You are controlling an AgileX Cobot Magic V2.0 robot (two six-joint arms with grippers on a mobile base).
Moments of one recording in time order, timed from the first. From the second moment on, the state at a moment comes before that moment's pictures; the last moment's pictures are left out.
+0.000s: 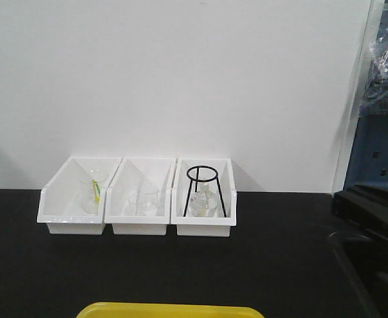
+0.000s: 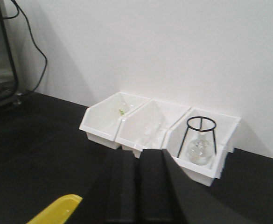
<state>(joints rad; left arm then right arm) -0.08 -0.01 0.03 0.07 0.23 -0.13 0.44 0.75 -0.83 0.34 0.28 -0.31</state>
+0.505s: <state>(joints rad) -0.08 -0.01 0.03 0.07 0.23 -0.13 0.41 0.42 -0.75 -0.38 0.58 0.26</state>
